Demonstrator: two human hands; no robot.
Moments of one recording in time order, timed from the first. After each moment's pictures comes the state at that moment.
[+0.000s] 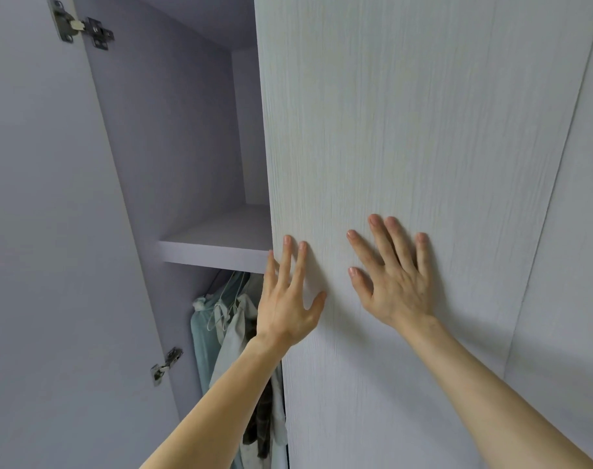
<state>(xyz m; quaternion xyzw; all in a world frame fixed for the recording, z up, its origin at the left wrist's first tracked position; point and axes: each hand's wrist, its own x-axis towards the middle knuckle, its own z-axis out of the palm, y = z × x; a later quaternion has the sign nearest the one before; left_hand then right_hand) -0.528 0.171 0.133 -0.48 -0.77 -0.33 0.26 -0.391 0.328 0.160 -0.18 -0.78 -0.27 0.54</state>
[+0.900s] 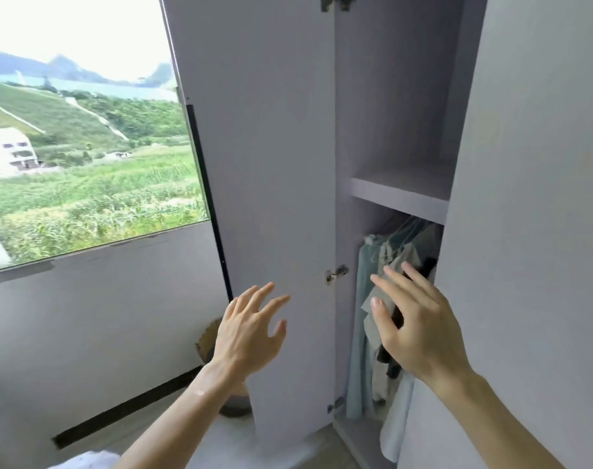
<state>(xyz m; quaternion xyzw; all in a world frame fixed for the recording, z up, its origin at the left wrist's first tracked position) -0.413 -0.156 0.063 -0.13 -0.96 -0.11 0.22 -0.363 0.123 0.097 0.10 -0.88 0.21 0.40</state>
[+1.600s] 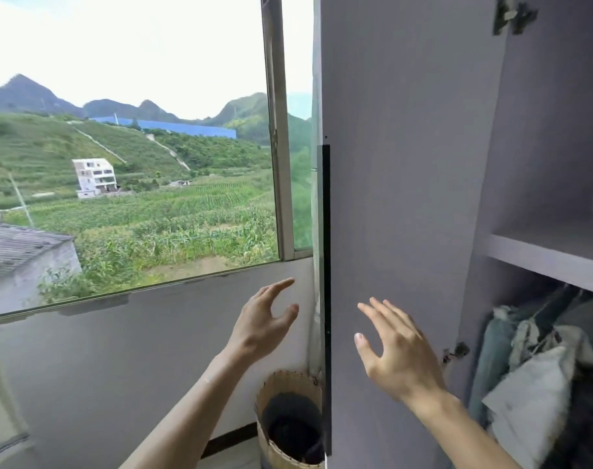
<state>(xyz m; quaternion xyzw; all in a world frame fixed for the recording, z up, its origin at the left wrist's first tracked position) -0.567 -0.374 0.147 -0.07 -0.90 -0.37 0.20 -0.566 -0.126 0.102 0.16 -0.91 0.25 0.28</state>
